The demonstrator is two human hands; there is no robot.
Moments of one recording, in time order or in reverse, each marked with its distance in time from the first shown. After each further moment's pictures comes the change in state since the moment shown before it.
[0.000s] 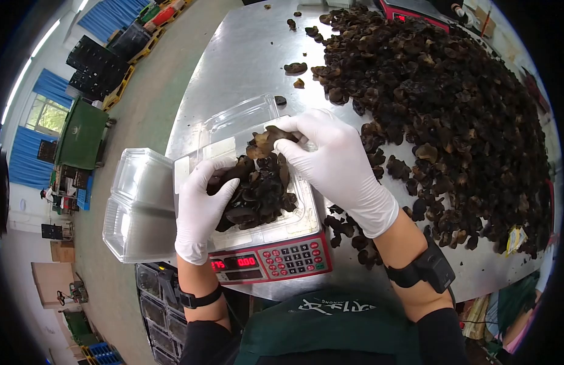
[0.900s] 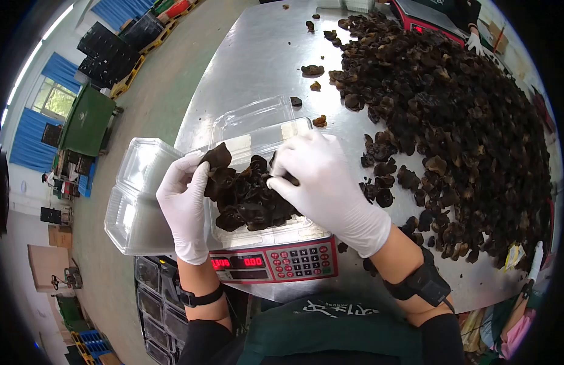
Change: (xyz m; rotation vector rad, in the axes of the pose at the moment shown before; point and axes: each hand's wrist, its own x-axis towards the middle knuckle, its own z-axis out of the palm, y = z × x) left_hand -0.006 -0.016 -0.017 -0.345 0.425 -0.102; right_hand -0.008 -0.009 0.026 -0.142 -0.203 -0.204
